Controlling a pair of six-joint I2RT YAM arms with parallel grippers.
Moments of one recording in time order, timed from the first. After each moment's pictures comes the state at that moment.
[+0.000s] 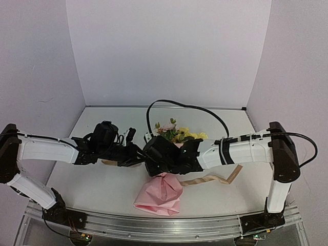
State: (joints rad) left arm -0.82 1.41 0.71 0.14 0.40 -0.93; right arm 1.22 1.93 1.43 -0.35 0.40 0.54
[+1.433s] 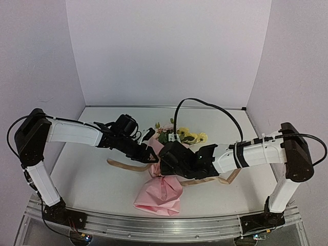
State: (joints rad) left arm -0.78 1.74 1.06 -0.19 0.50 -0.36; right arm 1.20 1.79 1.18 -0.24 0.49 0.84
